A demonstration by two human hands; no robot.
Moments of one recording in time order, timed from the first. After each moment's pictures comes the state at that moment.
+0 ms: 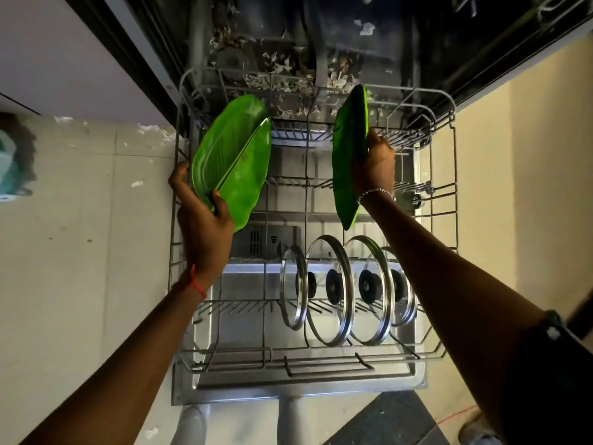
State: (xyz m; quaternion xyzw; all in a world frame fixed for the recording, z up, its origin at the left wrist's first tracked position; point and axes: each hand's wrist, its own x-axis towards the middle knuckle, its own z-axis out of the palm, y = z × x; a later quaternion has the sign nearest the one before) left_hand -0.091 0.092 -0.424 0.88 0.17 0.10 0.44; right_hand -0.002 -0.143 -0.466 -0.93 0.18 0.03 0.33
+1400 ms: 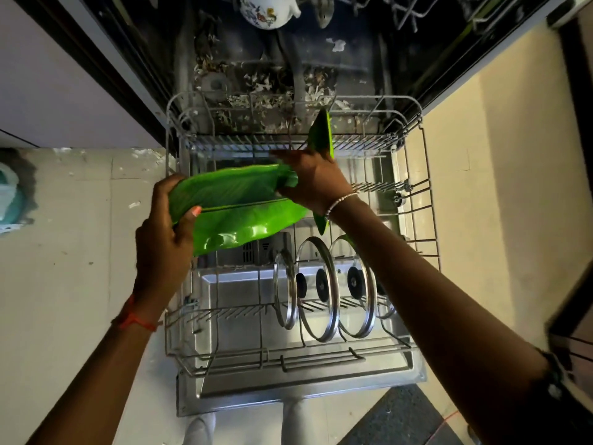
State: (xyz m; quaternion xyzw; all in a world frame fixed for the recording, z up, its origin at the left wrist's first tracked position) left_hand -0.106 0.116 -0.368 0.91 0.04 0.03 0.42; right_hand -0.028 -0.096 -0.382 -0.97 -0.11 0.16 0.17
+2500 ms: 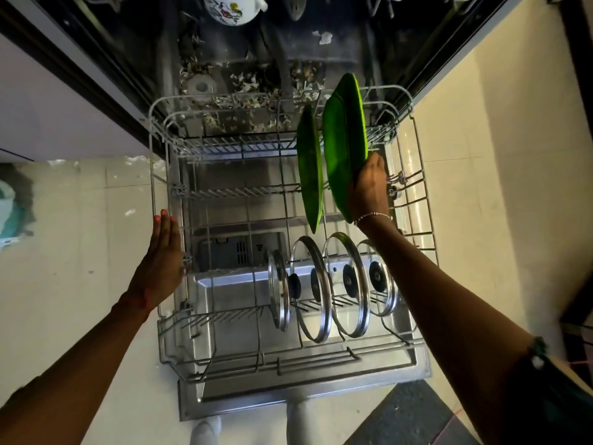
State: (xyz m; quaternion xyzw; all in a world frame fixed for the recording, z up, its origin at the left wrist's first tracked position) left_hand -0.113 0.169 -0.480 0.96 -0.10 -0.25 0.13; right_hand -0.057 -0.171 -0.416 -0.92 0.22 0.03 0.32
